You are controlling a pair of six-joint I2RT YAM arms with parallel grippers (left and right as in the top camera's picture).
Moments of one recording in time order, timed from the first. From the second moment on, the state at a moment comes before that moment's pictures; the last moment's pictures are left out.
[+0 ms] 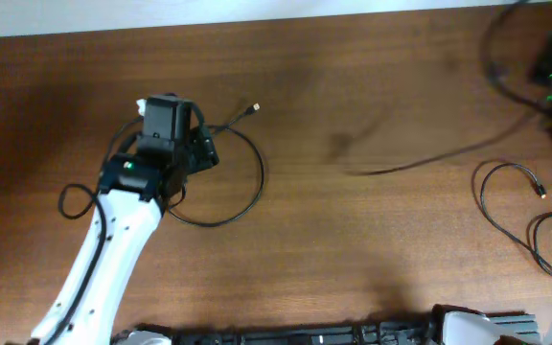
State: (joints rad) left arm -0.26 1.39 1.17 -0.78 -0.16 -0.47; right arm -0.23 1.36 1.70 -0.82 0.39 0.05
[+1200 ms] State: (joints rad) left arm -0.04 1.46 1.16 -0.92 -0.27 -0.45; right arm 0.22 1.93 1.77 -1.19 -0.40 -0.01
